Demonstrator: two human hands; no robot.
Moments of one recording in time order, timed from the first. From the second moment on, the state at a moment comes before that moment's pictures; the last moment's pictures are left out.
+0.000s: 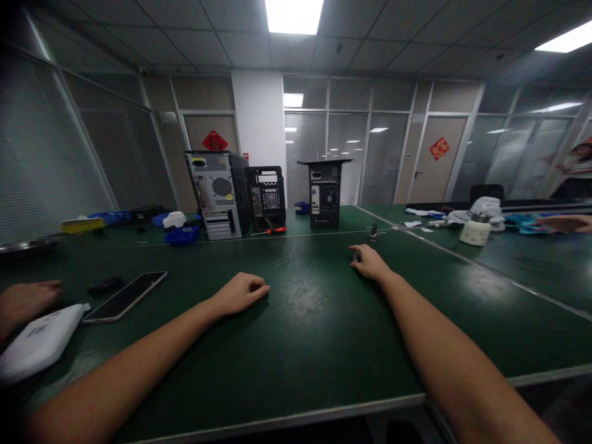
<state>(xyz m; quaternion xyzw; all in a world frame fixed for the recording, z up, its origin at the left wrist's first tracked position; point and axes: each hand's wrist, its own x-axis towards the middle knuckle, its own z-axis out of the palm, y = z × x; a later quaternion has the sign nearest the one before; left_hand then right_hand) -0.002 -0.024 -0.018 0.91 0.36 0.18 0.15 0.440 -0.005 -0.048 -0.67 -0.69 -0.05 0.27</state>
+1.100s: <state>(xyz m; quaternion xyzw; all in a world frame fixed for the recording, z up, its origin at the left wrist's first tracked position) 0.018 -0.023 -0.031 0.74 0.38 0.31 0.45 0.232 -0.064 -0.033 -0.32 -0.89 0.09 0.32</state>
